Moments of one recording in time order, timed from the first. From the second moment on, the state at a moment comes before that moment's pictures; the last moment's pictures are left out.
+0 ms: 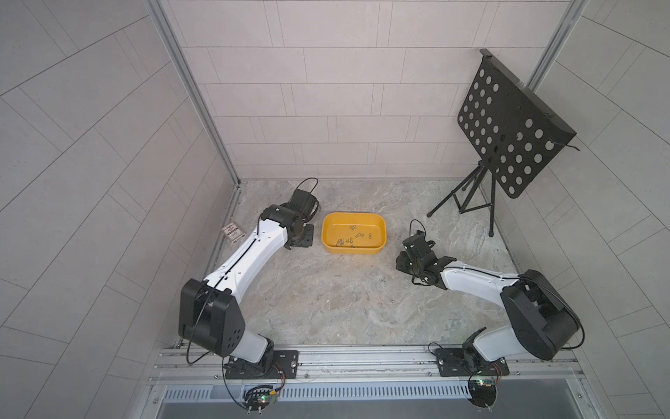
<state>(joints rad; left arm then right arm) -0.37 1.48 1.30 -1.03 -0.21 -0.29 0.51 1.46 0.66 -0.11 0.14 0.79</state>
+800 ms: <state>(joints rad) -0.33 1.46 1.28 -1.00 -0.14 -0.29 0.60 1.24 0.80 -0.65 0.08 0.76</state>
